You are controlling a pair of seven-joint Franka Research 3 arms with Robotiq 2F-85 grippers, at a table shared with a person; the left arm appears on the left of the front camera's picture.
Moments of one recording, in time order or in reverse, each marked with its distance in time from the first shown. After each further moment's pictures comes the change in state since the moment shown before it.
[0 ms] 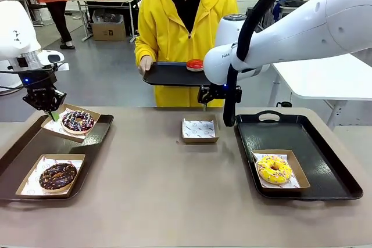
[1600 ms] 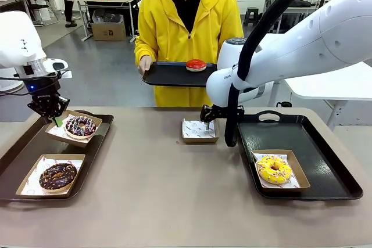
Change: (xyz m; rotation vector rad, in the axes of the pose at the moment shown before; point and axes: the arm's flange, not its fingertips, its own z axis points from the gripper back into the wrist) left arm 0.017 0.007 -0.034 -0.012 0.034 0.021; right arm -0.039 -0.013 -0.052 -0.008 0.053 -0.025
